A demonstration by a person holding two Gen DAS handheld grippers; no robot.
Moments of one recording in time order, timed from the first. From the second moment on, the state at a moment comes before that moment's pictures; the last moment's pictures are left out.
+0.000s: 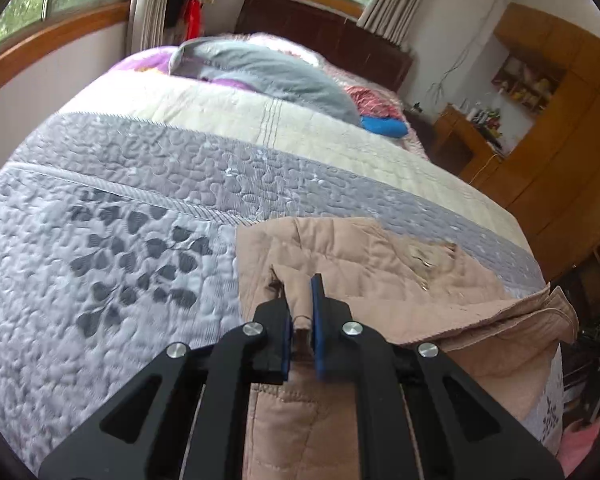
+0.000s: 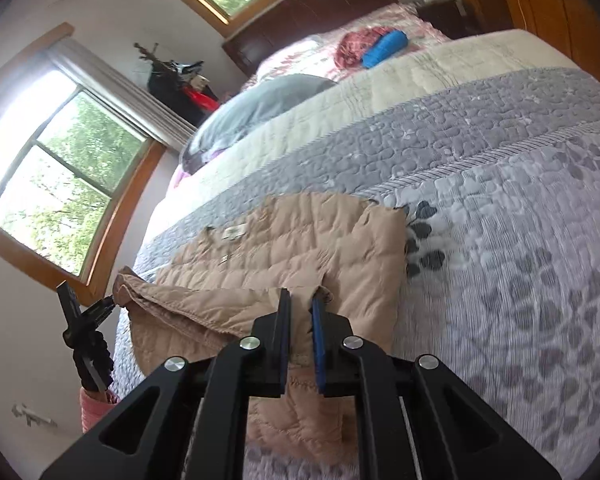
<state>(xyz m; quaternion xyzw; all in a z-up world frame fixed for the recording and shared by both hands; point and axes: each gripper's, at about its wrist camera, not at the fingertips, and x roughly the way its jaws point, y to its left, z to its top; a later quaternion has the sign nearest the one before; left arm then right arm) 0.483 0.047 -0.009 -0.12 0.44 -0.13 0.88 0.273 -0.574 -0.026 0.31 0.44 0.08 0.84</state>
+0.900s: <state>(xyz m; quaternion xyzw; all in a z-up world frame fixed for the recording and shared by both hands) 0.553 0.061 -0.050 -0.21 0.49 -0.15 0.83 0.325 -0.616 -0.080 0.34 0.44 0.05 0.83</state>
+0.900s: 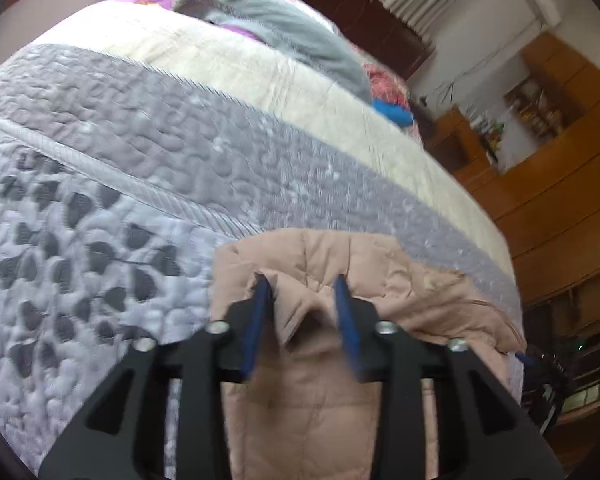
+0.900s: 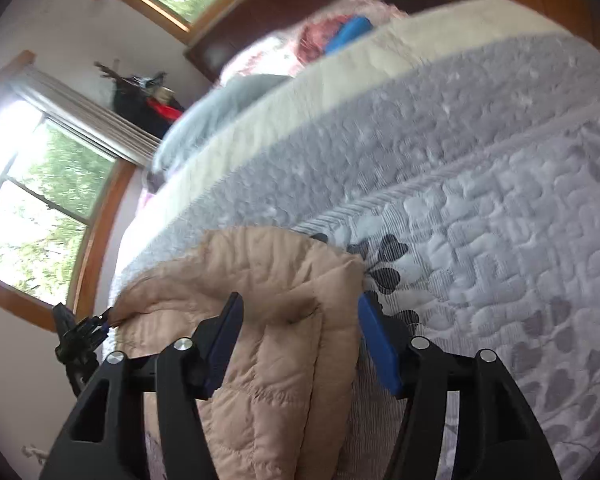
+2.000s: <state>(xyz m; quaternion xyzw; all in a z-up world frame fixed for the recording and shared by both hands) 0.460 0.034 -0.096 -0.10 0.47 -0.15 0.86 0.297 -0.538 -0.133 0.28 0.50 0.06 0.82</state>
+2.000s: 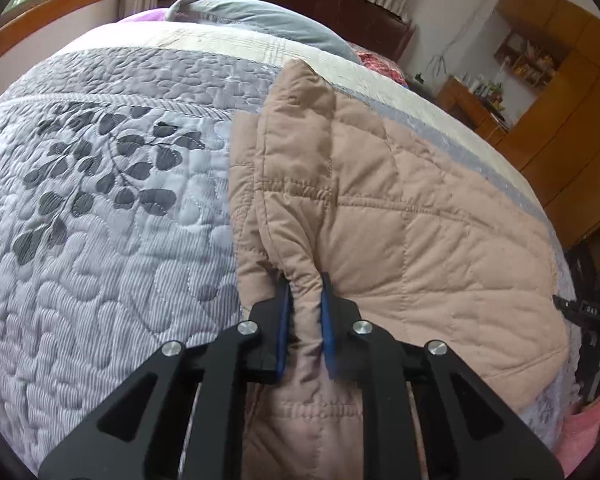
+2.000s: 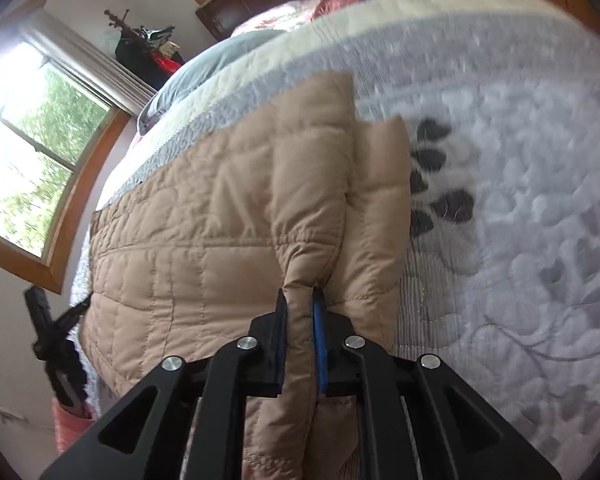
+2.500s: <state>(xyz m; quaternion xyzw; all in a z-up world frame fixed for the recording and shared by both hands) 0.425 0.039 -0.023 -0.10 0.45 -0.11 0.88 0.237 -0.524 -0.073 0.24 0.46 0.01 0.85</state>
